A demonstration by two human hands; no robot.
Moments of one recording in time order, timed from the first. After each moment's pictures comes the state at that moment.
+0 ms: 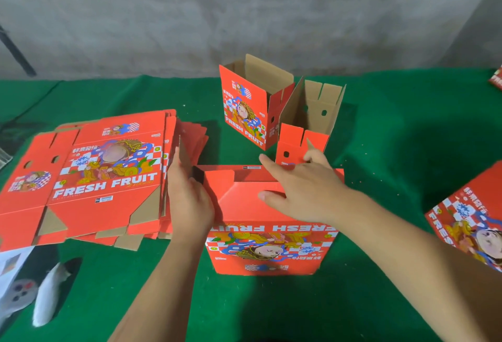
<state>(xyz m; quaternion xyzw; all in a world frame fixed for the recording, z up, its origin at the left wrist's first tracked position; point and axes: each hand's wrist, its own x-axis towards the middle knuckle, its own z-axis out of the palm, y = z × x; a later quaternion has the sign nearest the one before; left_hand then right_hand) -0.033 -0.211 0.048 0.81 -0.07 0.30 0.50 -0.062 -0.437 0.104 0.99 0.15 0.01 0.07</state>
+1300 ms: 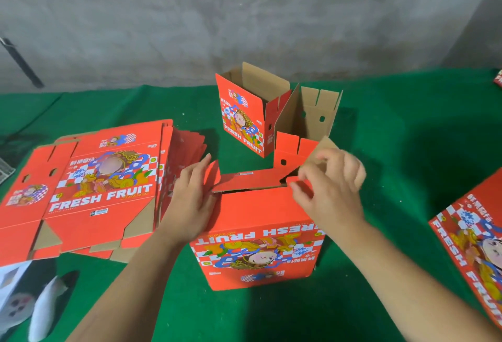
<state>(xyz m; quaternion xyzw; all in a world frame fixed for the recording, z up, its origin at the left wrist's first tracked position) -0.009 -0.197 0.053 0.91 -0.20 0.09 0.34 -0.060 -0.489 0.045 0.93 0.03 0.35 -0.13</state>
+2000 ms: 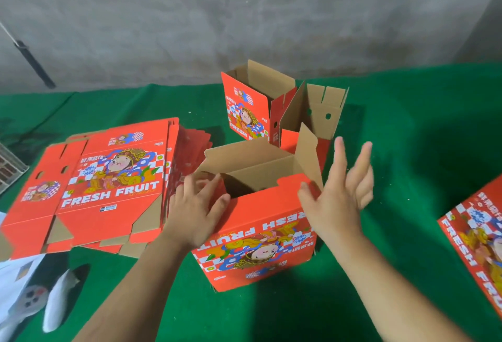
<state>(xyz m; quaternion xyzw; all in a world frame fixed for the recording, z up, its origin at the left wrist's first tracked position) -0.026 -0.193 0.054 0.98 -0.14 0.00 0.17 -0.077 -0.464 0.041 0.90 -0.17 0.29 -0.27</state>
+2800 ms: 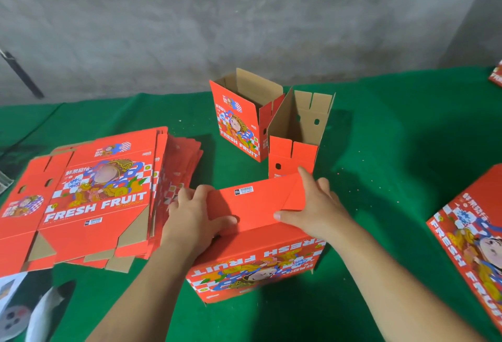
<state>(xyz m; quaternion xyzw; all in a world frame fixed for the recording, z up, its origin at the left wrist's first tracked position) -0.026 -0.226 0.059 0.98 -0.01 -0.05 0.20 -0.058 -0.497 0.038 0.94 -0.14 -0.04 -0.31</state>
